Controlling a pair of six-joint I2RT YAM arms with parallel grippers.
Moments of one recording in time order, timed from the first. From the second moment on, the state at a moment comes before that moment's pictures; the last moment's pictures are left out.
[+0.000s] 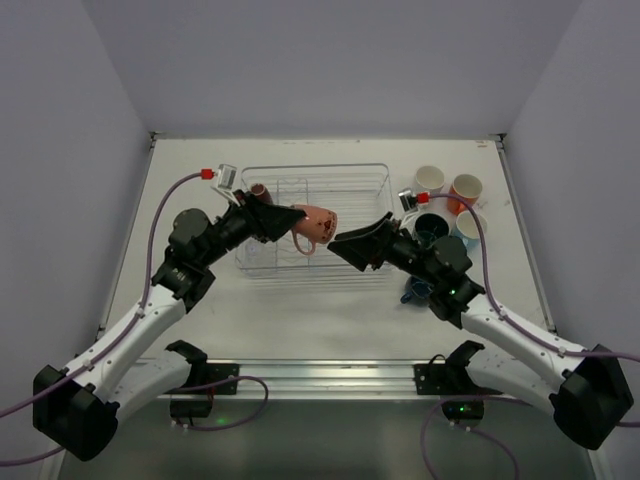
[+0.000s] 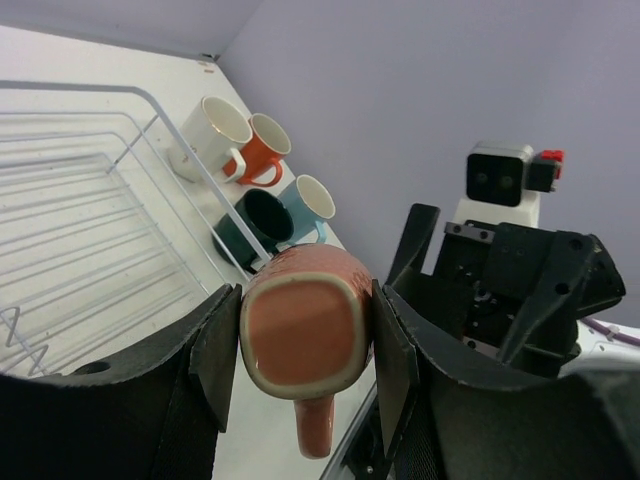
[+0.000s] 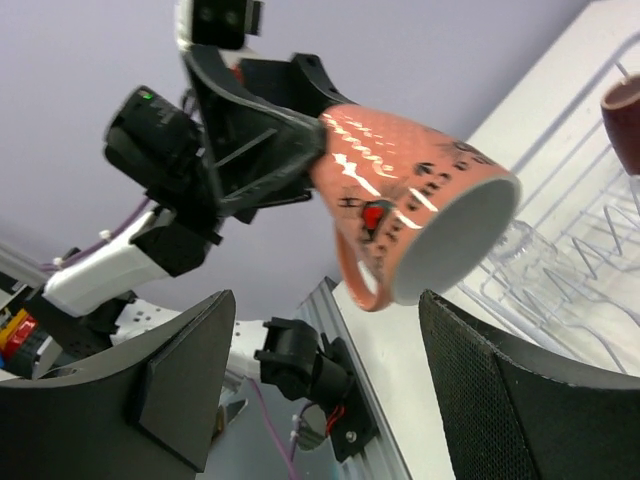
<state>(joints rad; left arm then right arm) -0.47 0.93 0.70 0.30 0.39 -0.81 0.67 0.93 0.54 0.63 -0.41 0.92</state>
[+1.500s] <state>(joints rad) -0.59 0.96 0.98 -0.44 -0.23 -0.25 0.89 0.97 0.64 -0.42 -0.08 0.57</state>
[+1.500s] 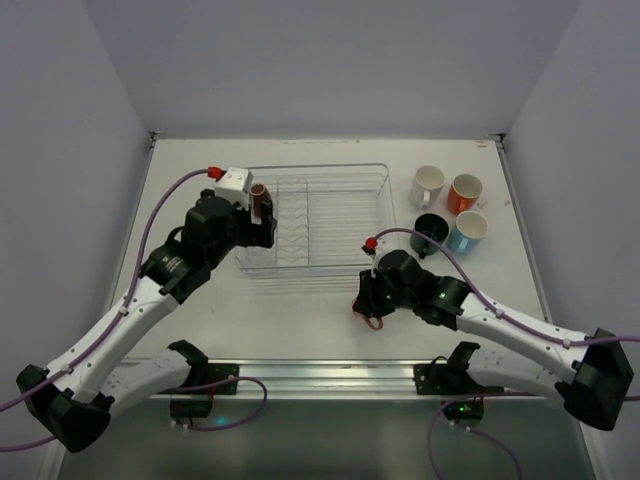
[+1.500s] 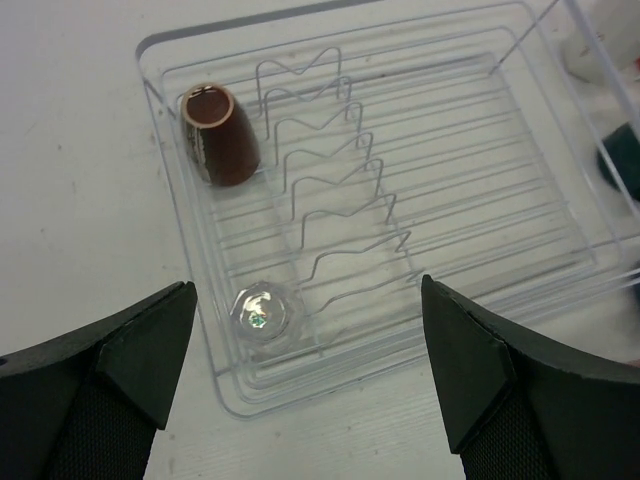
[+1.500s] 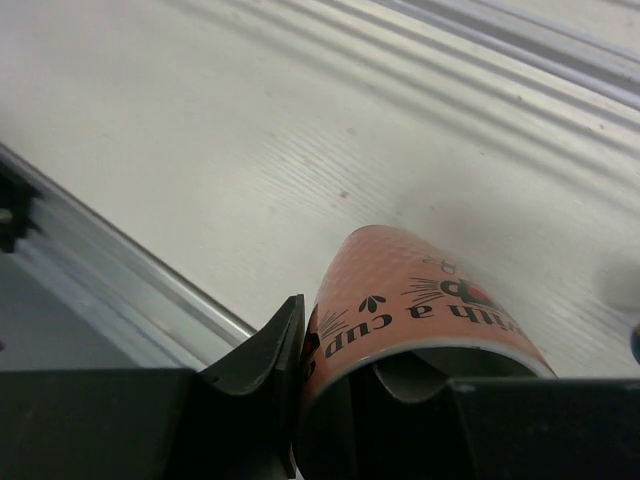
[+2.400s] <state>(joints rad) -0.59 1.10 1.00 -0.49 -0.34 -0.23 0.98 1.36 0.78 -0.55 0.21 0.49</state>
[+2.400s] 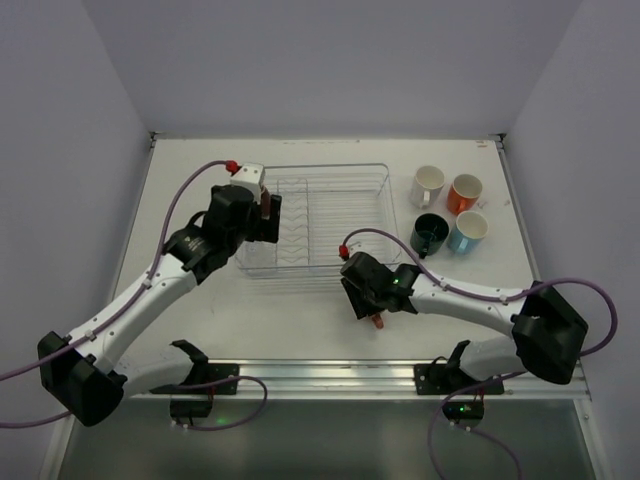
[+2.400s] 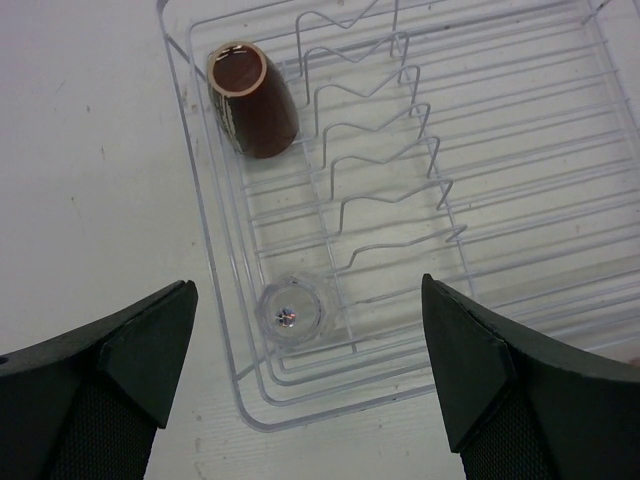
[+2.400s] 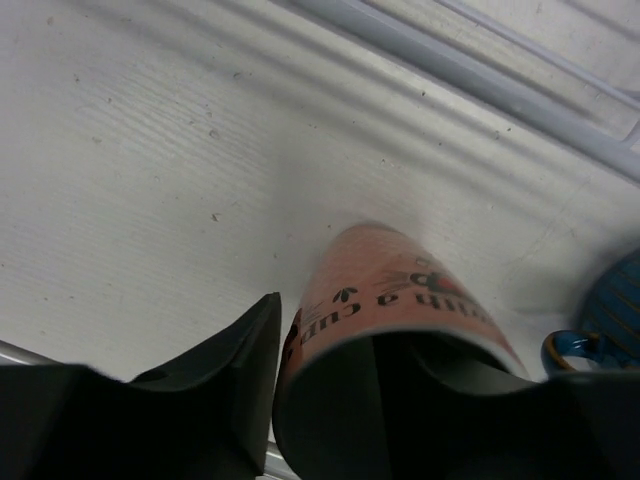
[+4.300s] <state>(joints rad) -0.35 1.81 1.26 -0.10 -0.36 -0.36 0.98 0.70 0.66 -0.42 0.15 0.46</state>
